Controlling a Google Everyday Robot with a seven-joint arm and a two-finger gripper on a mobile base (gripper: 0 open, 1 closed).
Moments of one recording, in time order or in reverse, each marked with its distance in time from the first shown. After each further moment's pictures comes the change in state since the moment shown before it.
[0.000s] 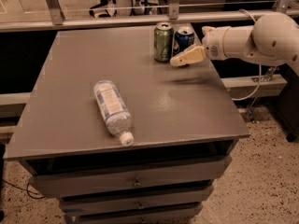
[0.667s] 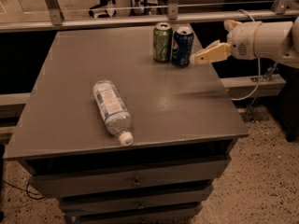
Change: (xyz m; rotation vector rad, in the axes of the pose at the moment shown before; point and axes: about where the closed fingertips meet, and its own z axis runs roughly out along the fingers) arm -0.016 0.006 -0.077 0.026 -0.040 -0.010
